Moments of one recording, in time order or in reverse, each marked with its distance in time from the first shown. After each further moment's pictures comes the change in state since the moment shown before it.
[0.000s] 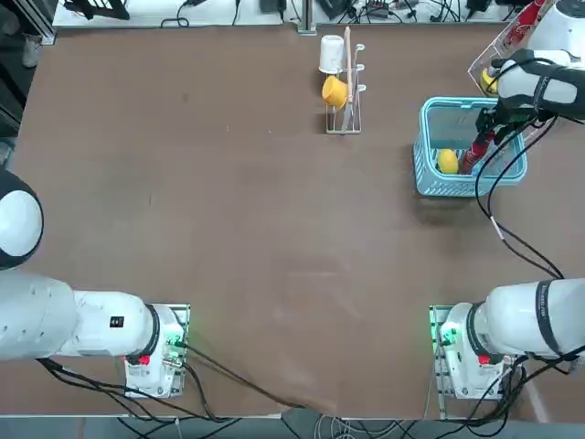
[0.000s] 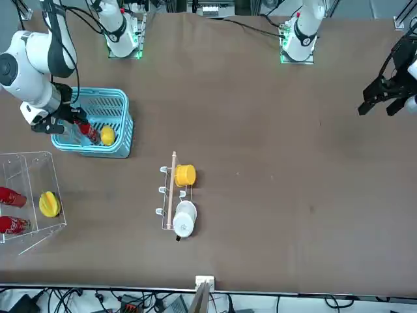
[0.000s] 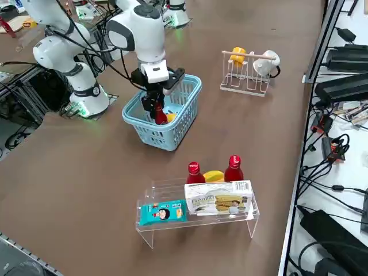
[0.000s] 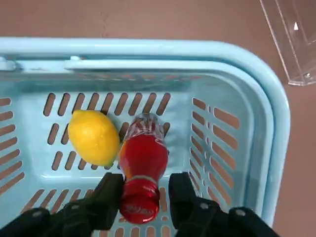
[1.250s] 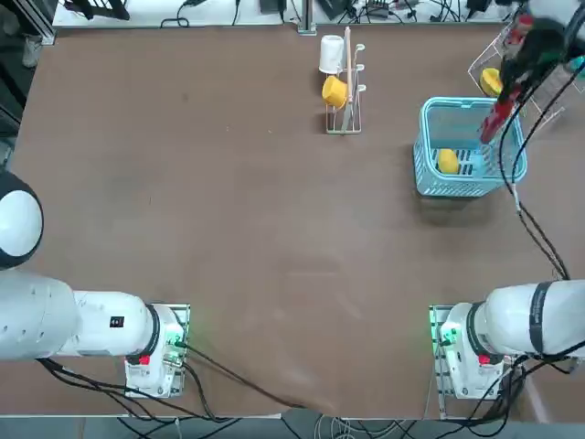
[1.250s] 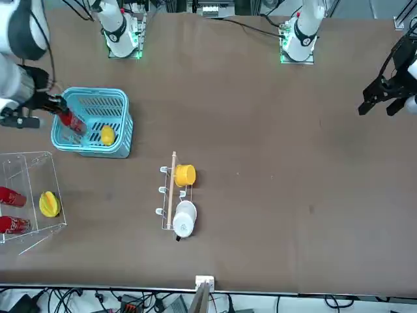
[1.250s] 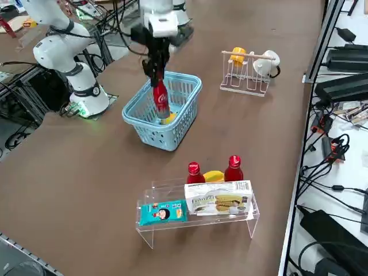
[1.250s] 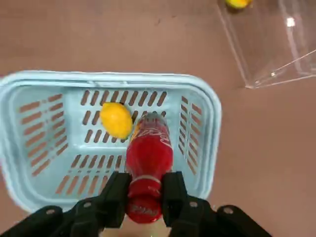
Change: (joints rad) arm 0.030 -0.027 0.019 0.431 0.001 -0.511 -0.004
